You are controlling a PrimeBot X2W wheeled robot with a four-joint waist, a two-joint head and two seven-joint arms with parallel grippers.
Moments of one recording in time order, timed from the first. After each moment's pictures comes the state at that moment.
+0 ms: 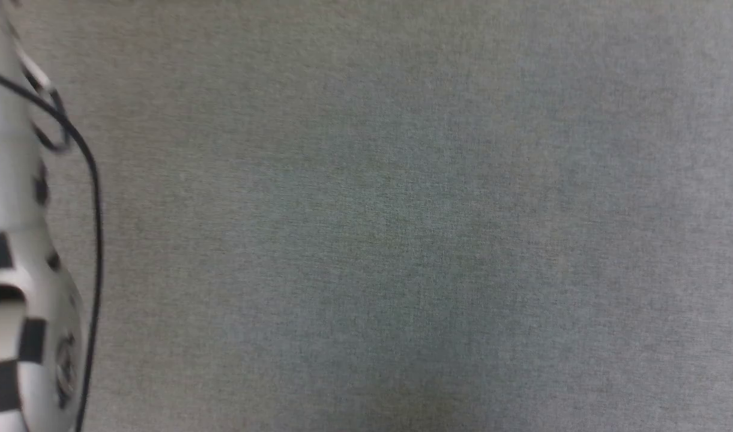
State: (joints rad) left arm -1.30 0.28 0.00 0.50 -0.54 -0.02 0.03; right arm -1.43 -0.14 -0.03 0.45 0.36 0.13 0.57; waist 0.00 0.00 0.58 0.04
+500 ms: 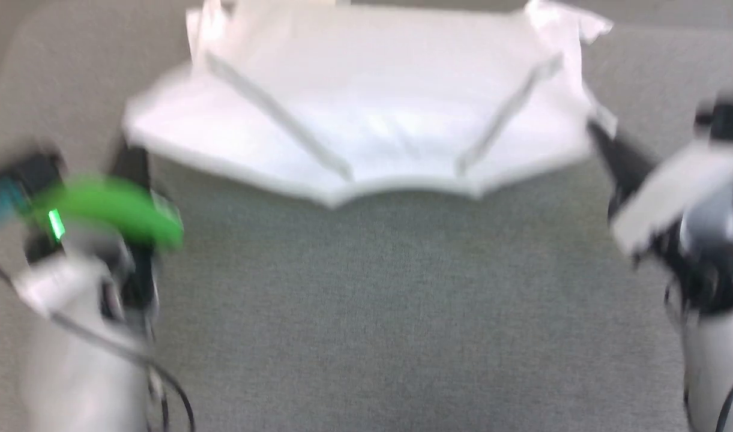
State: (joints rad) left arm -0.50 0.22 0.01 0.29 -0.65 -0.05 -0.01; right arm -0.47 -0.20 -0.01 0.10 0.59 0.13 0.46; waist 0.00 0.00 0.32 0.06
